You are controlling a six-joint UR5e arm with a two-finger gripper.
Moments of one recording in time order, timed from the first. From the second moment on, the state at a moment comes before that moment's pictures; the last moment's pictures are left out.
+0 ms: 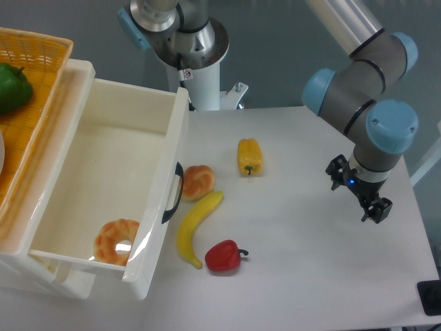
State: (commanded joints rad) arm 2.75 -2.12 -1.38 -1.15 1.59 1.69
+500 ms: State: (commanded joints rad) arm 2.74 -2.08 -1.46 -1.15 1.59 1.61
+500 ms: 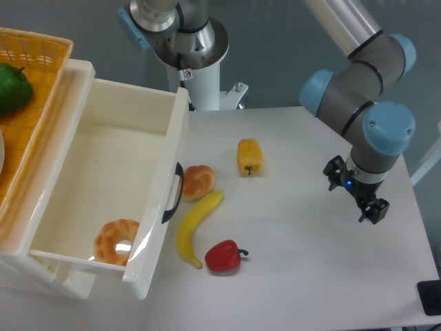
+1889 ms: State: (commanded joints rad) arm 2.58 -1.94 -1.58 -1.12 1.31 0.81
